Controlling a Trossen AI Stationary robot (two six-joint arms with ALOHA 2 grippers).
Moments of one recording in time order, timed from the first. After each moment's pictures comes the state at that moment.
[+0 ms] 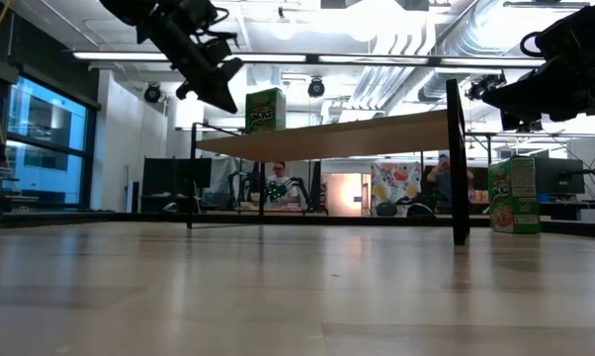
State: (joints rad) left arm 0.70 1.33 1.08 -0.29 -0.12 -0.01; right arm 0.06 0.09 0.01 0.02 0.01 -0.02
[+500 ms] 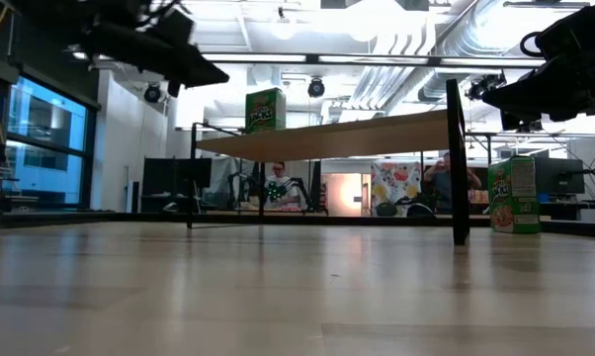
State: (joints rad) left arm 0.66 0.96 0.54 0.35 0.26 -0.03; right arm 0.06 0.09 0.01 0.02 0.01 -0.03
